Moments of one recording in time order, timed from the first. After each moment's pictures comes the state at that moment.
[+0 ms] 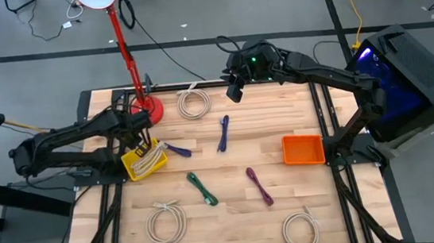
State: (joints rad) left arm 0.45 1.01 0.70 -1.19 -0.22 -0.38; right arm -0.37 1.63 1.70 -0.63 0.09 -0.09
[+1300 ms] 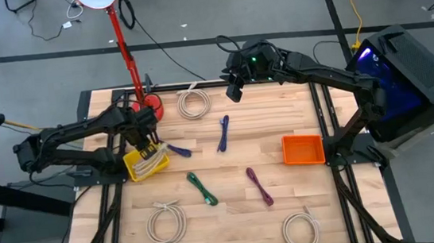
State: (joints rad) left arm 0.45 1.09 0.71 -1.07 0.04 -0.14; right arm -0.37 1.63 1.70 -0.62 0.09 -0.09
